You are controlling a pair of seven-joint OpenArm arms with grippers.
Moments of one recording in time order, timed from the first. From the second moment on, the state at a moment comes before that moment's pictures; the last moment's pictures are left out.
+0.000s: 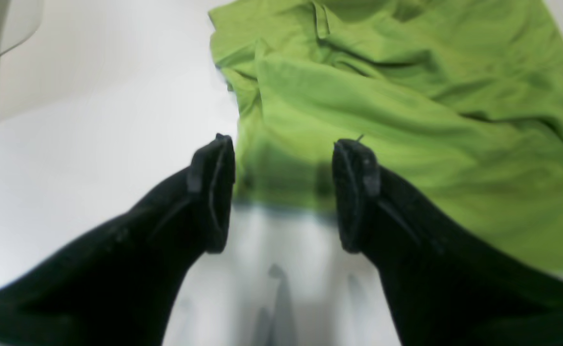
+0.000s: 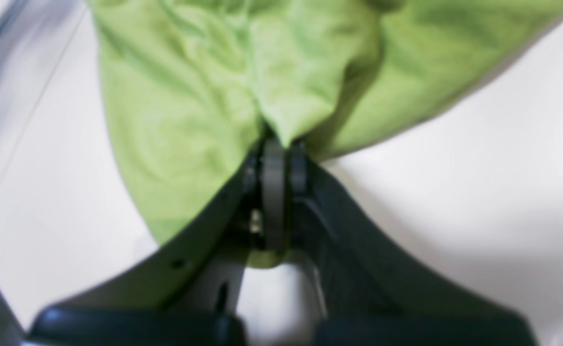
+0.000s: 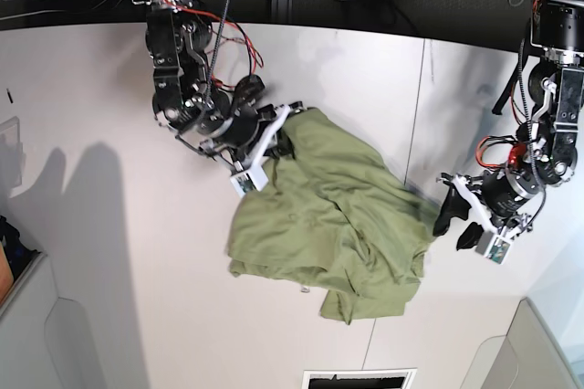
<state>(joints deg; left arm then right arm) -7.6 -32.4 3.3 82.3 -25.9 -24.8 25.9 0.4 -4.4 -6.8 83.4 10.6 23.5 -45.4</state>
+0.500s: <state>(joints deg) -18.9 -24.0 21.6 67.1 -7.9 -20.9 20.4 -15.3 3.9 -6.8 98.8 11.3 23.7 -45.7</state>
